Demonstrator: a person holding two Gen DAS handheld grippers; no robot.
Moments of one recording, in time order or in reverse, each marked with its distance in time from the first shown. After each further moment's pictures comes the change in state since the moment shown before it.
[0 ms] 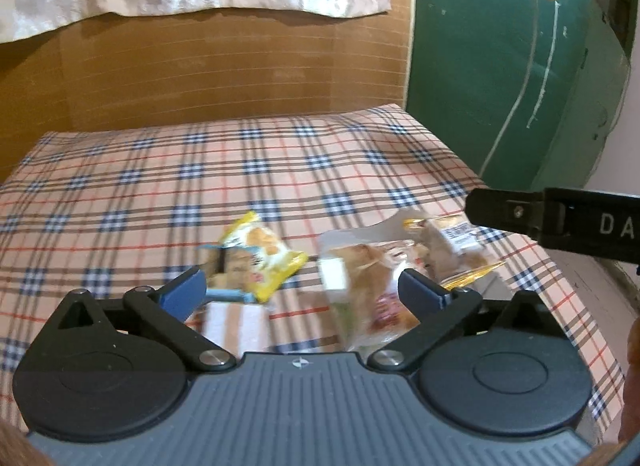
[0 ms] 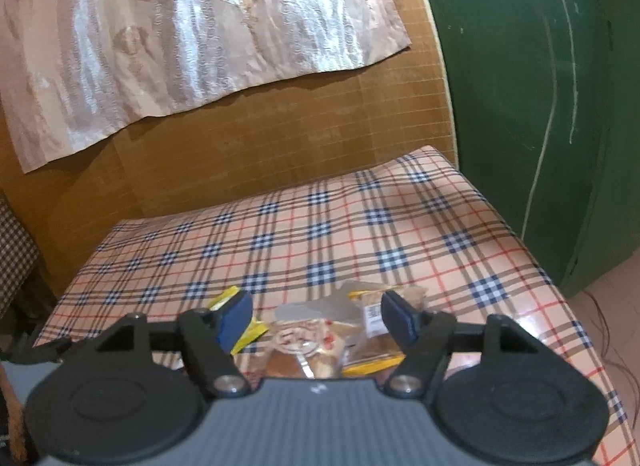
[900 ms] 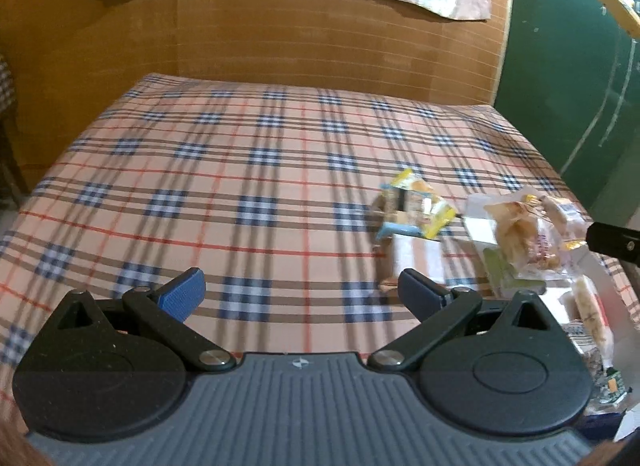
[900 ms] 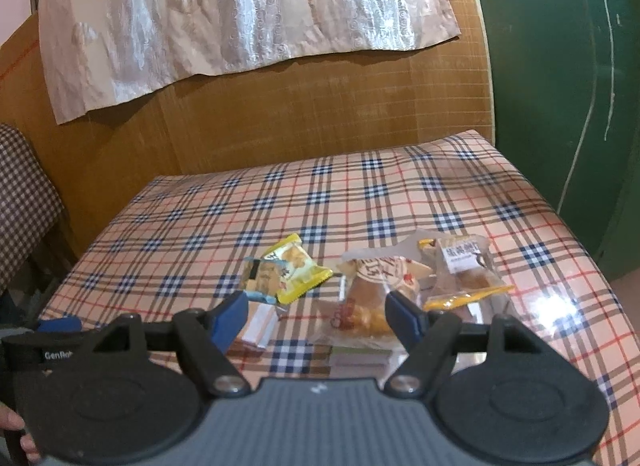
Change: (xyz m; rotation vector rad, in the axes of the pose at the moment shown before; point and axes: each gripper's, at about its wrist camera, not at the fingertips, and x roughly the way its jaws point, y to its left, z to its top) left arm -0.019 0.126 -0.049 -0.142 0.043 0.126; right arm -0.009 0.054 -0.046 -0.090 0.046 0.045
